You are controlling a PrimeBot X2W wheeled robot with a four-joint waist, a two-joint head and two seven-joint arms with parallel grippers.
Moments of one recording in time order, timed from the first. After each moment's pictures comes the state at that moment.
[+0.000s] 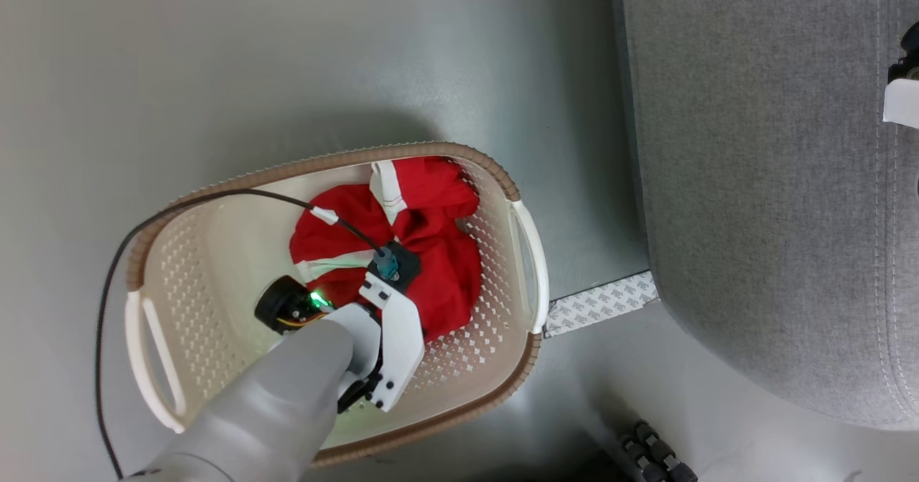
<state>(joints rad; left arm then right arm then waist) -0.95 0.12 -1.19 1.10 -0.70 -0.13 0.20 -0.88 -0.23 0.10 0.07 0.46 0.13 -0.26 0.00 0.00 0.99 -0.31</state>
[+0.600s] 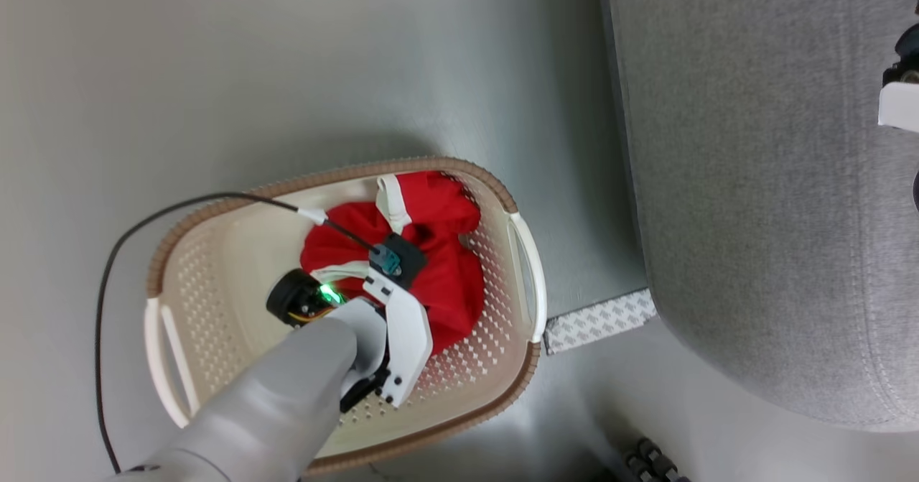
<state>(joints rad) -0.97 0.15 -1.27 1.04 -0.82 -0.13 0.10 -0.87 -0.22 0.10 0.09 0.46 0.13 -0.26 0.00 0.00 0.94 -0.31</state>
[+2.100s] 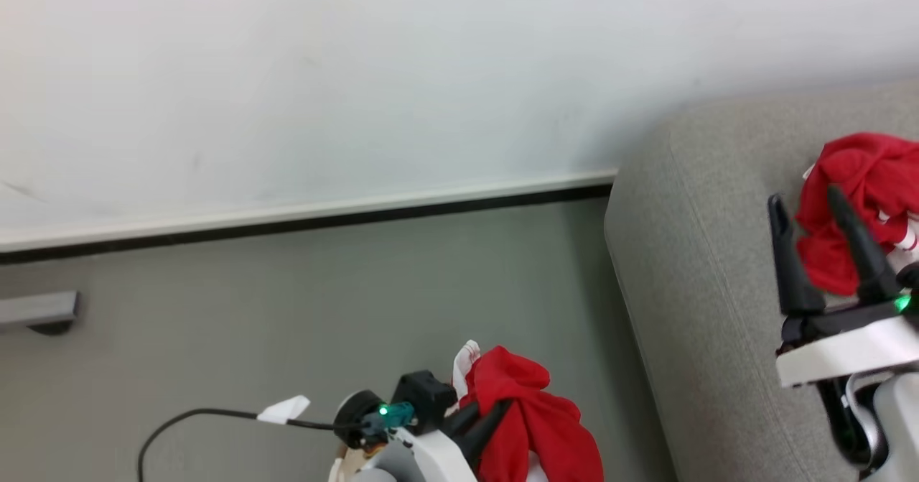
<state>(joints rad) -0.53 0.17 -1.00 0.59 -0.62 -0.08 -0.26 -0.40 -0.28 0.19 0.29 0.45 0.13 -0.26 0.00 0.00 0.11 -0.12</state>
